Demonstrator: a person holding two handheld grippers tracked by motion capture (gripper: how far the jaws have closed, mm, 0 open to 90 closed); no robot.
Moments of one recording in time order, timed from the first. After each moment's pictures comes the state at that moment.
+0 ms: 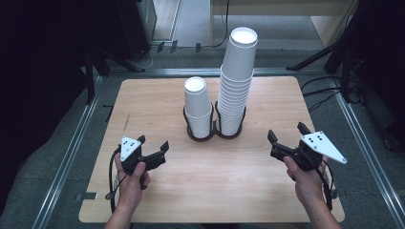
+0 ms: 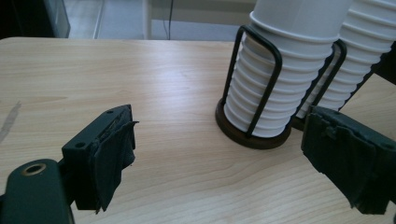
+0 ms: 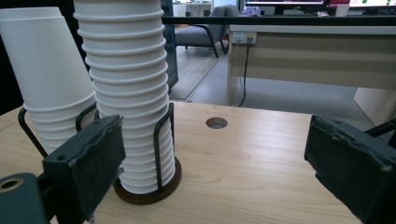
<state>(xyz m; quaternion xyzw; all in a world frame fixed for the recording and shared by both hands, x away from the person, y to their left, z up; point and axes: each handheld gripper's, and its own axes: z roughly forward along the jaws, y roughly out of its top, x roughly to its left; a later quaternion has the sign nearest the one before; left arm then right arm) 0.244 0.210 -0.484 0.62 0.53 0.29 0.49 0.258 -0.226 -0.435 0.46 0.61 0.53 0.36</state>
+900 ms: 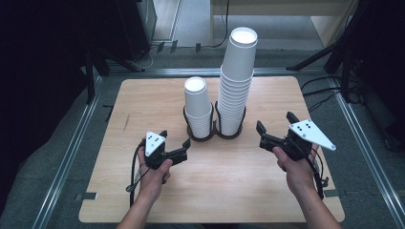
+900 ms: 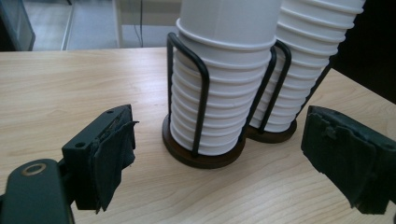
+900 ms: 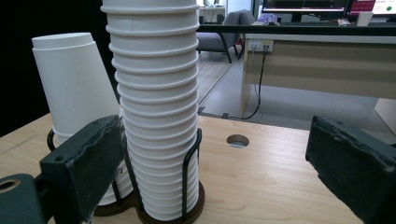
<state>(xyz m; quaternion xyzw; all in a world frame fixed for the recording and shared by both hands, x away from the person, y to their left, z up) 0.261 0.156 -0.484 0.65 0.50 0.28 0.51 0.273 -0.198 -0.411 0.44 0.62 0.55 0.35</state>
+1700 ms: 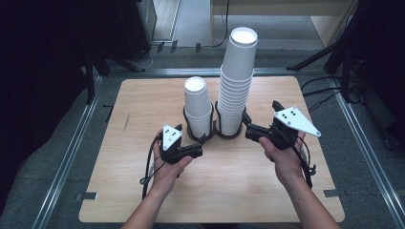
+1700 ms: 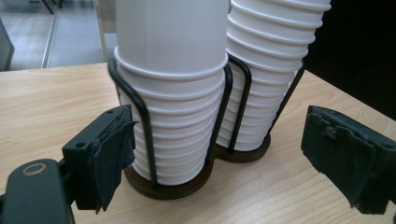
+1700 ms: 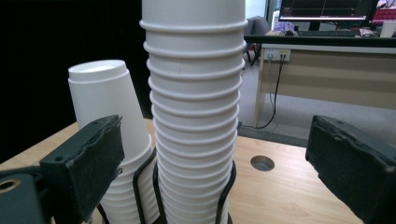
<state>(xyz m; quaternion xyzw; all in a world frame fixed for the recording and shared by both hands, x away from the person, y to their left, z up) 0.276 0.116 -0.473 0.66 0.47 0.27 0.52 0.286 -0.163 -0.387 0.42 0.63 0.57 0.34</state>
